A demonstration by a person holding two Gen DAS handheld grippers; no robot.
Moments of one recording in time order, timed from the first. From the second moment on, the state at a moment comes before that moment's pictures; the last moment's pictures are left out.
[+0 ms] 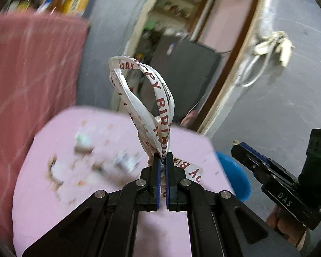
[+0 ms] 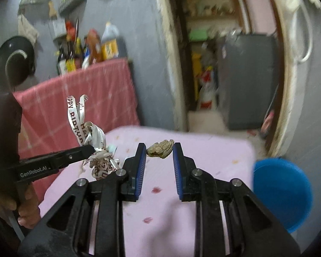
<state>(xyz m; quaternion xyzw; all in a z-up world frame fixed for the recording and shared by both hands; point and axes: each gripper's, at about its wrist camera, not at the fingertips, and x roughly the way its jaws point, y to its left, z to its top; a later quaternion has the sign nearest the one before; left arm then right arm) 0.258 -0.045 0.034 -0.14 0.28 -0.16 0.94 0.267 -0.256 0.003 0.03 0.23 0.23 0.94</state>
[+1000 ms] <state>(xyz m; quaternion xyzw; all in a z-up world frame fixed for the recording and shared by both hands) 0.300 -0.256 0.073 -0.06 0.16 -0.30 0.94 0.235 -0.439 0.054 0.03 0.10 0.01 0.99</state>
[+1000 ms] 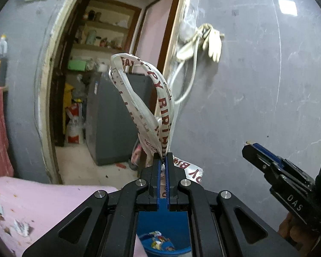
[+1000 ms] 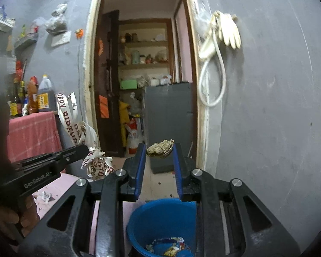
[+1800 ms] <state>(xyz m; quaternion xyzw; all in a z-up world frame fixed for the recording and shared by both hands) 0.367 -0.314 -0.013 -0.04 0.34 -0.31 0.89 0.295 -0.489 -0.027 0.11 0.24 -0.01 0.96</state>
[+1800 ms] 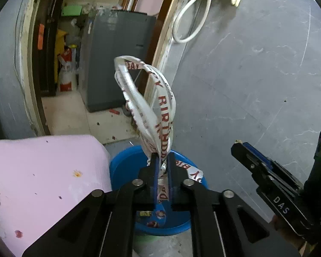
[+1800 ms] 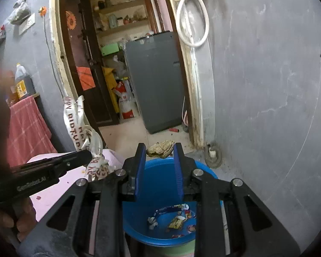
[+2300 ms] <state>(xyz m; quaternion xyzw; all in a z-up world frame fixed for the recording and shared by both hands) 0.364 -0.291 -0.008 -0.06 0.33 -0.29 0.90 0.290 -0.487 -0.023 0.11 0.24 -0.01 0.97</state>
